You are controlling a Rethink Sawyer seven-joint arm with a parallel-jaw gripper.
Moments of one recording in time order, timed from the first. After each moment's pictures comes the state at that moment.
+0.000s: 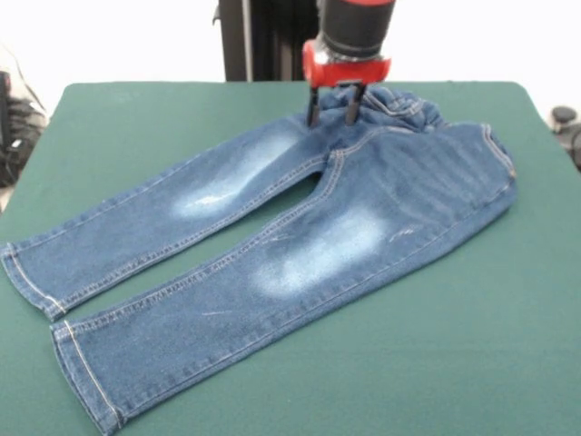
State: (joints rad) arm 0.00 -0.56 -0.19 1.93 0.13 0.34 1.28
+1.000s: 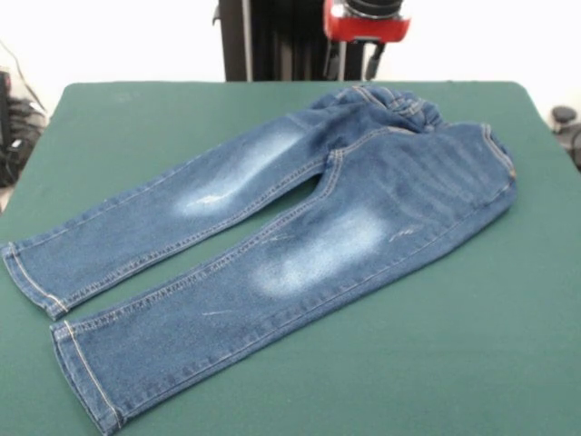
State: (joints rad) arm 0.07 -0.63 -0.24 1.99 0.18 0.46 1.41
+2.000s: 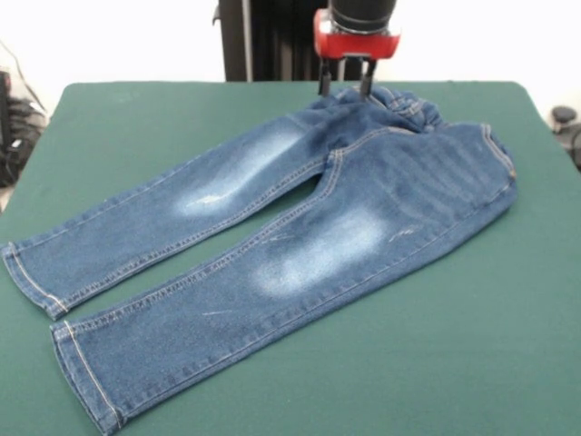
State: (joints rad) arm -0.03 -0.62 -0.16 2.01 0.18 0.35 1.41
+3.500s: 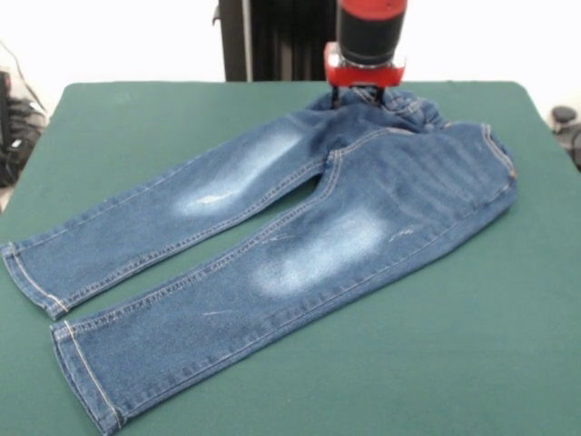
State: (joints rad) arm -0.05 -0.48 -0.10 2.03 0.25 0.28 1.41
